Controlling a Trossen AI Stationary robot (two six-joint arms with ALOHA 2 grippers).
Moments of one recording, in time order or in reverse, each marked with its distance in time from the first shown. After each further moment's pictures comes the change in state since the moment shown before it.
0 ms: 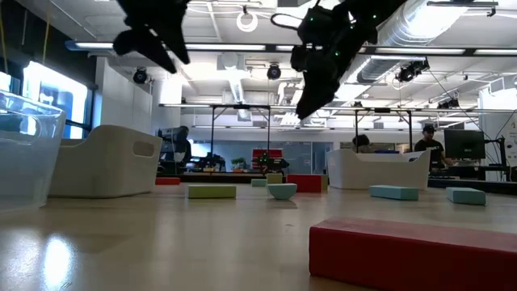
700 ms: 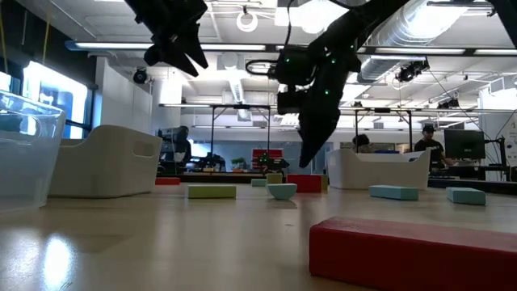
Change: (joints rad) left arm 0.330 0.000 -0.001 0.210 0.240 0.423; right arm 0.112 0.244 0.000 -0.033 0.033 -0.047
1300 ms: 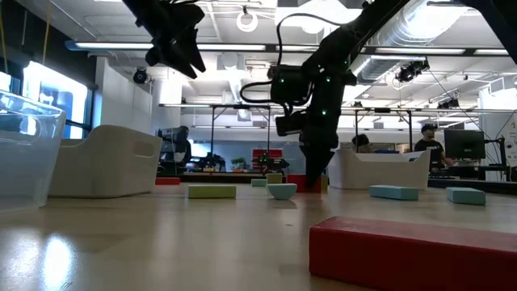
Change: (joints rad) left arm 0.050 0.001 -0.001 0.001 0.001 0.115; right arm 0.011 0.096 0.000 0.001 0.082 0.068
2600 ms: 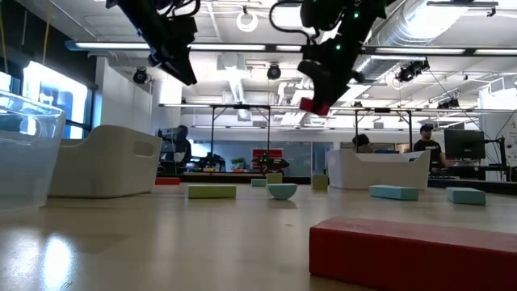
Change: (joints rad) left arm 0.171 0.014 -0.001 0.014 0.000 0.360; right arm -0.003 -0.398 0.000 -0.077 0.478 0.429
